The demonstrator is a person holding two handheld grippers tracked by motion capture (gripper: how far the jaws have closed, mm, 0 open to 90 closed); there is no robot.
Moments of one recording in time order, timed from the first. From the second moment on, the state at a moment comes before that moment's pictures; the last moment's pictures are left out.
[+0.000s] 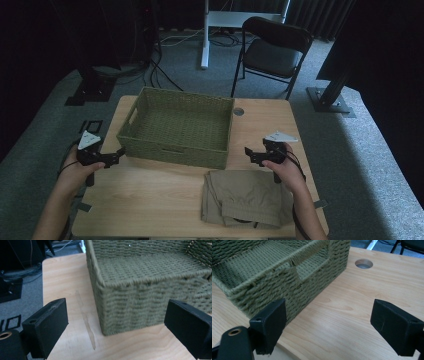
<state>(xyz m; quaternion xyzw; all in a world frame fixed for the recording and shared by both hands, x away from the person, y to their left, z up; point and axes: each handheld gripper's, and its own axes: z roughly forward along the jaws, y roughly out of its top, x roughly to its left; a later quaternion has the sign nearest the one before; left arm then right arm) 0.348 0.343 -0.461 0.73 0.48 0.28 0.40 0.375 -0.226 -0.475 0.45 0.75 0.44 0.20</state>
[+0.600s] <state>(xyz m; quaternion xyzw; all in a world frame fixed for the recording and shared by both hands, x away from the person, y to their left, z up) 0.397 0.337 -0.447 0.72 0.47 0.28 0.42 0.383 -0.196 -0.465 0.44 0.75 0.46 0.19</state>
